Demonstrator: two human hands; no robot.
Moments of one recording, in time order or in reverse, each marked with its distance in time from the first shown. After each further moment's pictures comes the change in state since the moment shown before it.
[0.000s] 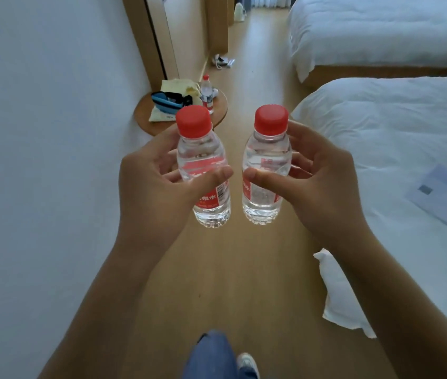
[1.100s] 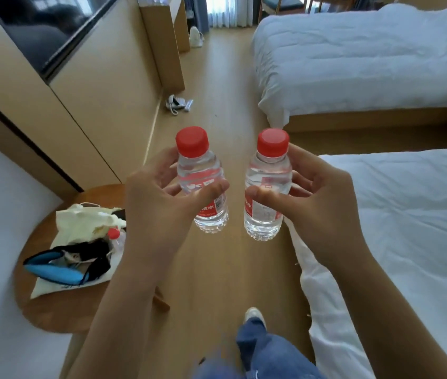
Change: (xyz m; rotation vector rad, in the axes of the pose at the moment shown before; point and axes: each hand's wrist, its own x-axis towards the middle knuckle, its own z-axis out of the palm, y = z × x) left_hand 0.742 -0.201 0.395 -0.077 -0.088 -0.037; right_hand 0.725 0.373 -0.161 0.016 0.140 0.106
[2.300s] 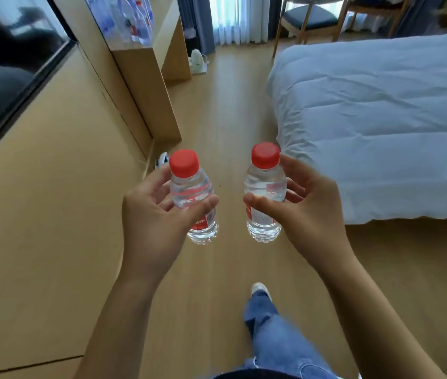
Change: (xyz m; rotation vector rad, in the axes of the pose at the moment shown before) left_hand 0.871 -0.265 0.253 0.001 0.043 -0.072; right_hand 0.897 0.342 0.034 0.039 -0.032 0.097
